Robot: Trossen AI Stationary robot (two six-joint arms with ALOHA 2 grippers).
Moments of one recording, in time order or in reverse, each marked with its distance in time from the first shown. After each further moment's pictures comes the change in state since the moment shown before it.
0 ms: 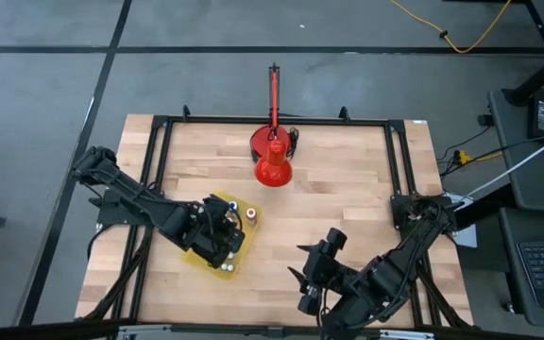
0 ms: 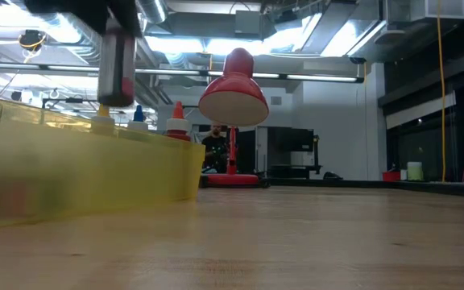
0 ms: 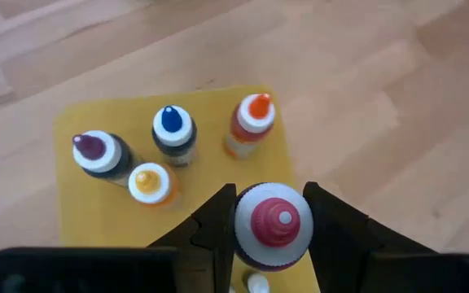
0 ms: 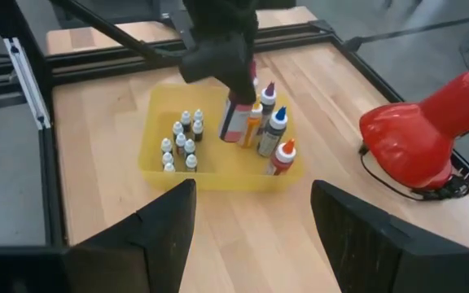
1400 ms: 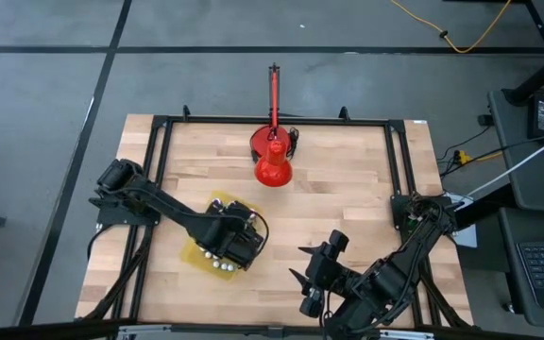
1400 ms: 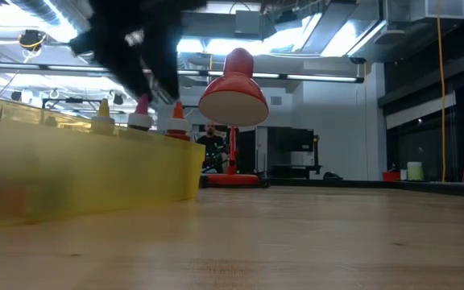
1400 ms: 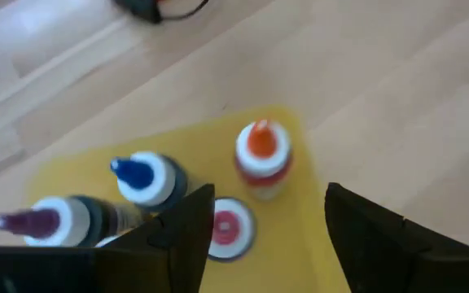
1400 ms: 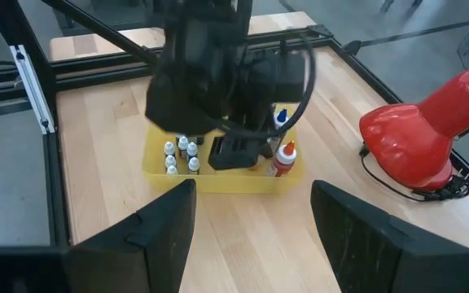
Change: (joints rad) left arm 0.084 0.253 0.028 0.069 -0.079 0.156; right arm 0.015 0.001 0.000 -0.002 0.024 0.022
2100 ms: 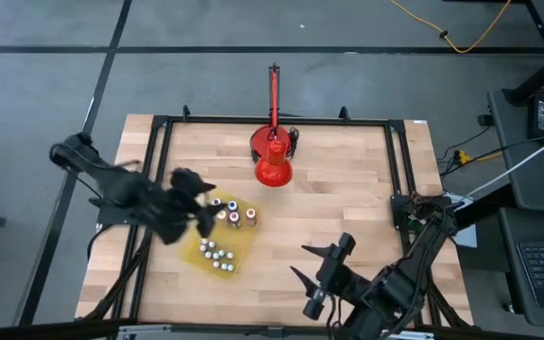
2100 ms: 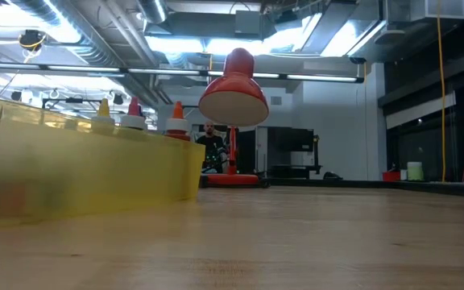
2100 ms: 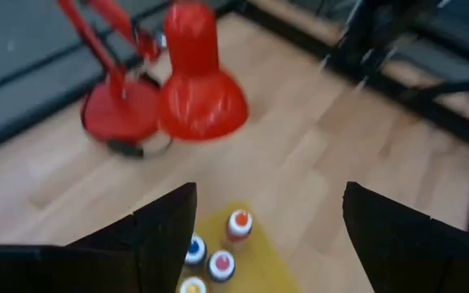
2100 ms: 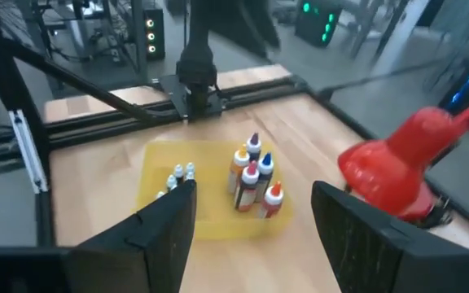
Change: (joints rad) left arm -0.129 -0.521 0.065 -0.085 -0.147 0.314; right arm 0.042 0.000 0.000 0.019 0.191 0.068
